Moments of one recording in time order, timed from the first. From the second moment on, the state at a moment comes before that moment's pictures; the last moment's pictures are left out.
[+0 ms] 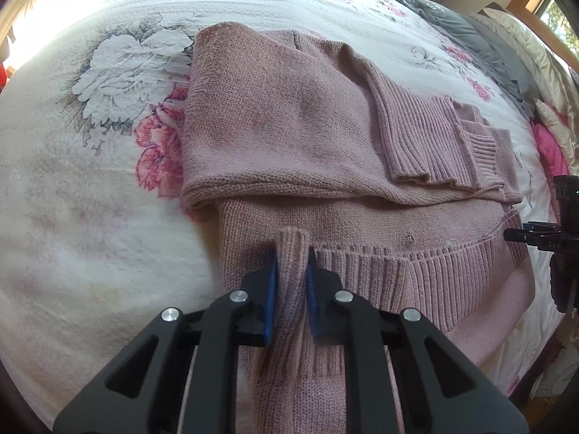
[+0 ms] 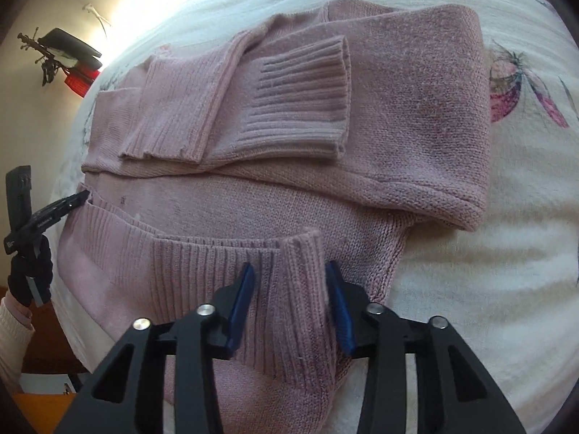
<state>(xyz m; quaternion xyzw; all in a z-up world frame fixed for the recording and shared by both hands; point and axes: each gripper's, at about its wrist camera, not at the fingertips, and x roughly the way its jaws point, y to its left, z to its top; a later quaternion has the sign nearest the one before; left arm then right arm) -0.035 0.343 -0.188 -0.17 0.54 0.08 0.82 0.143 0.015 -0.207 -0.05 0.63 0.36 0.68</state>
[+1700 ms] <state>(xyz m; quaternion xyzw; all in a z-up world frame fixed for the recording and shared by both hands) 0.029 0.415 -0.136 -0.24 0.43 0.16 0.86 0.230 0.002 -0.143 0.04 0.57 0.31 0.76</state>
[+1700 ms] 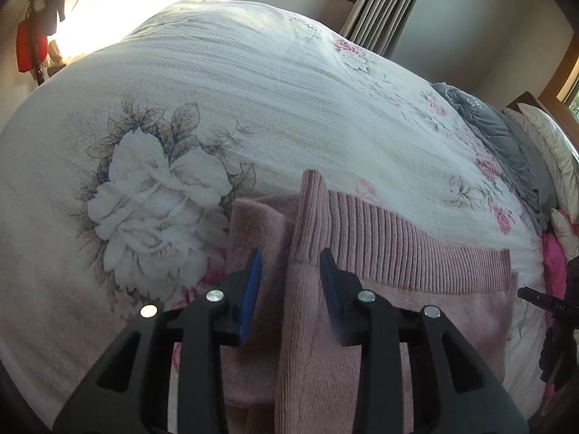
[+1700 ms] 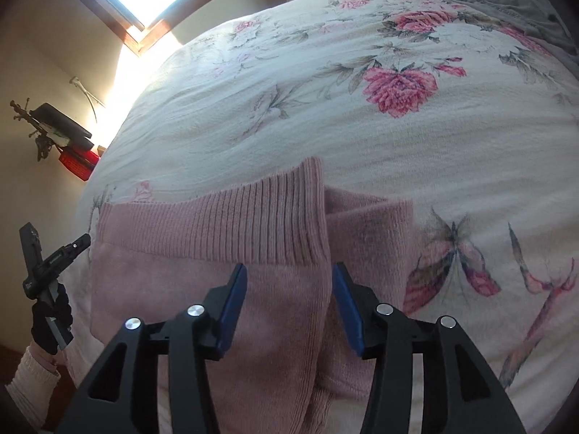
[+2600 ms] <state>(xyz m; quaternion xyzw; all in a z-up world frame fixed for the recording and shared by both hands) -0.064 0.354 -0.179 -0.24 0.53 0.14 0.80 0.124 -0.045 -0.181 0.02 0.65 0.31 0.70</state>
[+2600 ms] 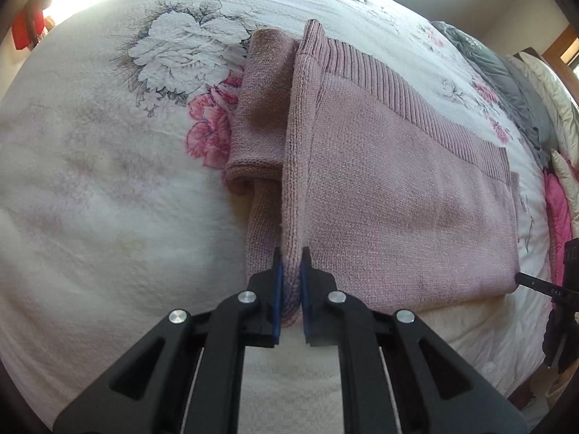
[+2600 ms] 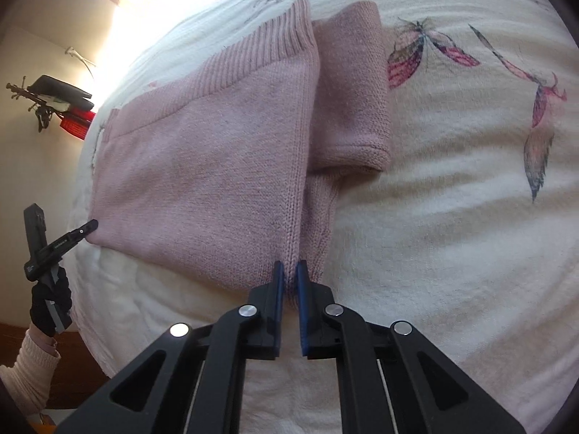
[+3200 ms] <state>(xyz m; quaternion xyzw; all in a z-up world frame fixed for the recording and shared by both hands) -0.043 0.314 -0.122 -0.13 0.48 0.18 0.85 0.144 -0.081 -0.173 0.14 0.64 0.30 0.69</state>
